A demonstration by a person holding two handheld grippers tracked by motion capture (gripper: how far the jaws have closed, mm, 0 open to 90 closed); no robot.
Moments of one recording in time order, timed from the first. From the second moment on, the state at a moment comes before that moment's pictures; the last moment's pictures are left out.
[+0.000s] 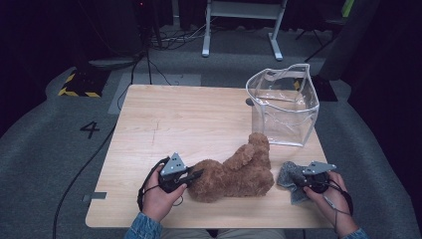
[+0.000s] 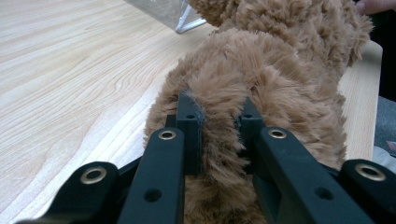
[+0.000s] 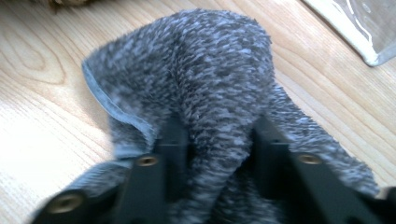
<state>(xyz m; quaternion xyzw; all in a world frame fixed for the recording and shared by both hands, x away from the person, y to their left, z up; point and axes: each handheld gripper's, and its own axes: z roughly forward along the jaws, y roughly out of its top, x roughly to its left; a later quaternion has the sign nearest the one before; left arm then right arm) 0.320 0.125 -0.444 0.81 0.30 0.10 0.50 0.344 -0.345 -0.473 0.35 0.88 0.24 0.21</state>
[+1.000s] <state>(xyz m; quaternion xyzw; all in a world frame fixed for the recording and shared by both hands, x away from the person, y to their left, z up) 0.318 0.124 -0.445 0.81 0.30 0.10 0.50 0.324 -0.148 -0.359 0.08 0.87 0.47 0.12</state>
